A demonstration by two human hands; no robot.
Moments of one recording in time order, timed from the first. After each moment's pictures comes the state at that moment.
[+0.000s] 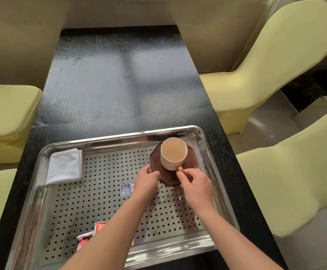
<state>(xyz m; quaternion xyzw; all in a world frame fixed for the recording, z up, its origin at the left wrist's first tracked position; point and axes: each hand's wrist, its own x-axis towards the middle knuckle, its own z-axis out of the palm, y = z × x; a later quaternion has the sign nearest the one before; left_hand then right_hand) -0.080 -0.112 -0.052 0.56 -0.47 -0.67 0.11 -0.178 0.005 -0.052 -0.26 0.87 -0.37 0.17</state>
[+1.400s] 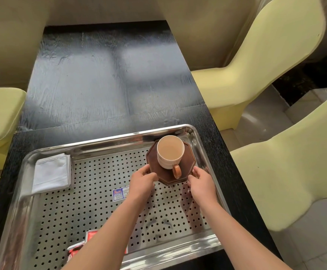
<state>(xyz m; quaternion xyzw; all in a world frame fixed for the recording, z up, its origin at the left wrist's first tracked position) -0.084 -0.115 -0.058 0.50 -0.47 -0.72 0.10 -0.208 0.007 -0.060 -0.09 0.87 -0.39 0.30</state>
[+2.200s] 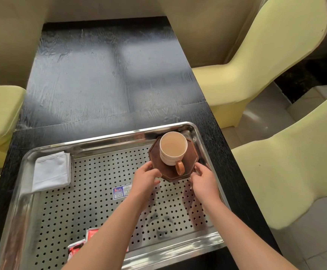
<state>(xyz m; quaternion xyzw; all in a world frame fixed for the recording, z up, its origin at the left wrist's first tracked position) -0.089 -0.112 -0.056 0.48 -0.49 -0.72 0.08 -0.213 0.009 -0.060 -0.10 0.87 -0.38 0.29</state>
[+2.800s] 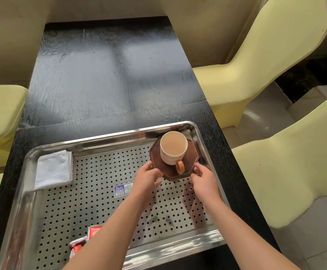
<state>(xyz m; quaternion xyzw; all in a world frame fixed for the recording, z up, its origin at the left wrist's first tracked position) -0.088 -0.108 -0.053 0.49 -0.44 -0.74 0.09 -0.214 0.014 -0.064 -0.11 0.86 -0.39 0.31</state>
